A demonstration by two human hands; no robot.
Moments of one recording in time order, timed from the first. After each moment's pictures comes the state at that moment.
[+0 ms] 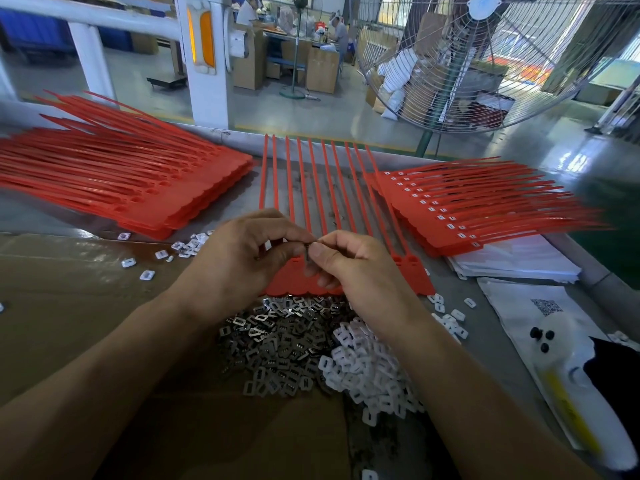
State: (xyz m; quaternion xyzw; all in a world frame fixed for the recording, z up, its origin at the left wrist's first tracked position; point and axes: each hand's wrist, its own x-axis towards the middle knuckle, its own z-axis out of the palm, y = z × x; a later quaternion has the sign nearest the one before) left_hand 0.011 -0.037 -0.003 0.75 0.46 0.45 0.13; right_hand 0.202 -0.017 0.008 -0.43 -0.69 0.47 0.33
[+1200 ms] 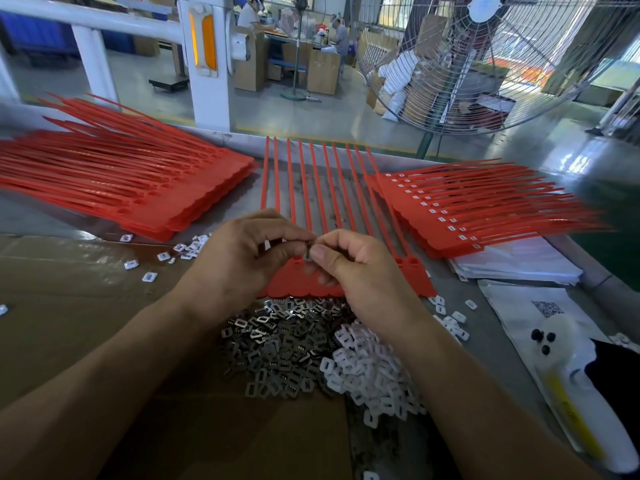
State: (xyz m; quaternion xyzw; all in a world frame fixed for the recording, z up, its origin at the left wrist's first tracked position) left_hand 0.014 -0.039 -0.002 0.72 0.47 0.49 0.15; right_hand 0.202 -0.014 0.004 -0.41 -0.71 0.46 0.34
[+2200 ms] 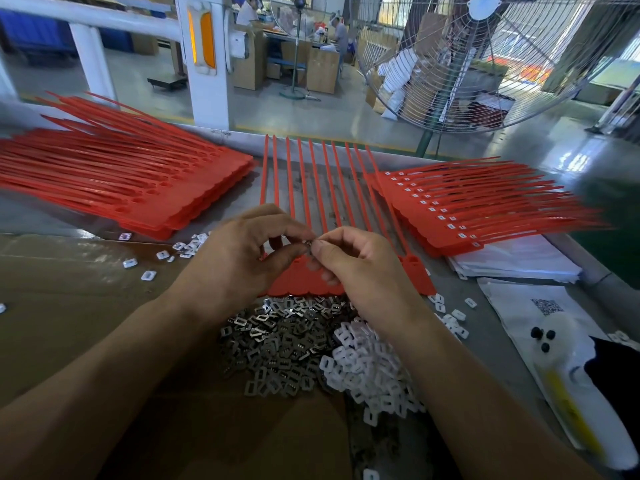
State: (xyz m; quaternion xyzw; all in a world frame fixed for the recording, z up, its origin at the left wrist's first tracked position) left_hand 0.008 -0.032 -0.009 0.76 0.45 0.47 0.07; right_hand 0.202 -0.016 0.006 -0.43 -0.69 0.45 0.37
